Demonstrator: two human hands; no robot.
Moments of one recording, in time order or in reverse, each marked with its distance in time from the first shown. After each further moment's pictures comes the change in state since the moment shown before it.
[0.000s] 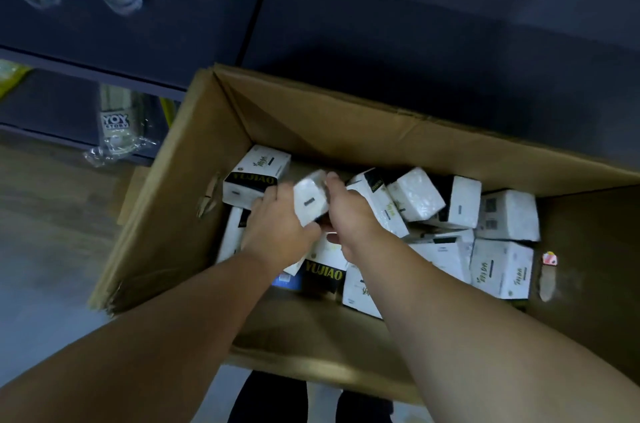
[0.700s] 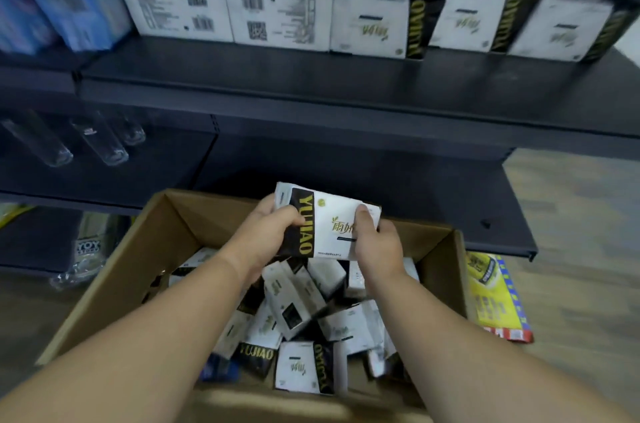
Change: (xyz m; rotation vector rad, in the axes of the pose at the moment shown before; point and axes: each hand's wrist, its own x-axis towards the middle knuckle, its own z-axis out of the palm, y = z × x) left_hand -0.082 0.195 -0.069 -0.969 -0.128 0.049; right_hand -0.135 -0.026 -0.200 0.255 0.360 -0.519
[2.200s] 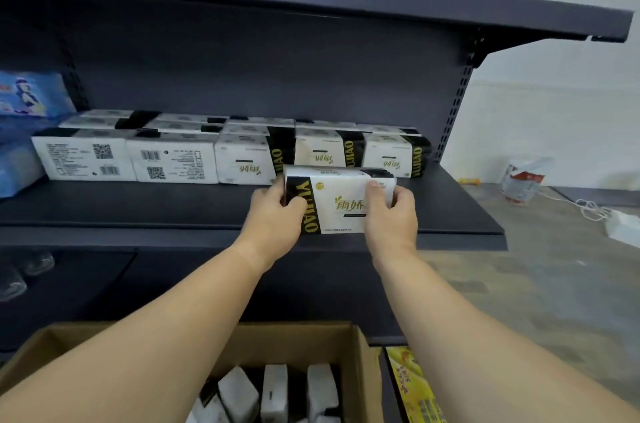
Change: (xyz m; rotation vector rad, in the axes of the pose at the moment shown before) left_hand -0.020 0.164 0.183 0.280 0.019 0.587; right_hand 0.014 -0.186 -0.187 0.194 0.244 -0.550
